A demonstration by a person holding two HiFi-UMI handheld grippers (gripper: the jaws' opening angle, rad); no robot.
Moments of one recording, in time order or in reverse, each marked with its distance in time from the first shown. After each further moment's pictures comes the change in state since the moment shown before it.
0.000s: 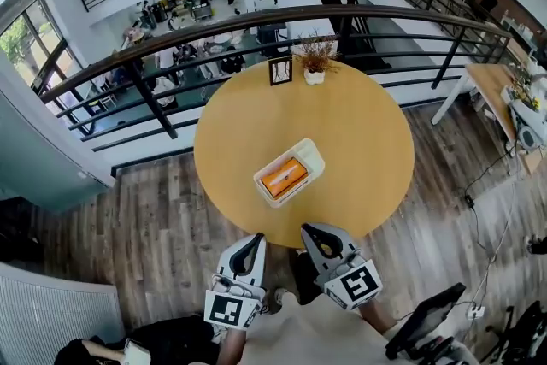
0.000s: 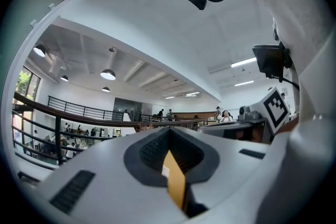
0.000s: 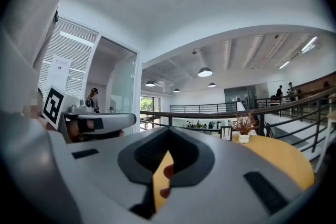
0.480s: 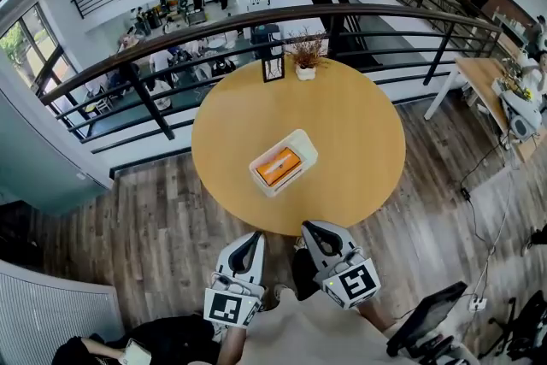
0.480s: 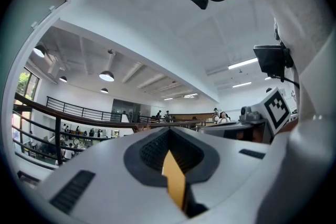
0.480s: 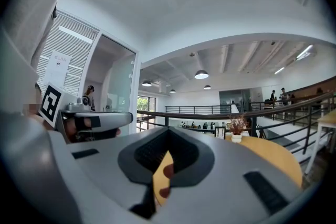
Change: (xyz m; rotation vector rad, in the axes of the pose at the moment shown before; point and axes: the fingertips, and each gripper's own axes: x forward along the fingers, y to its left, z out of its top) left arm -0.026 -0.026 -0.001 0.001 -0.020 -0.017; right arm -0.036 0.013 -0.007 -0.025 -0.005 -0.063
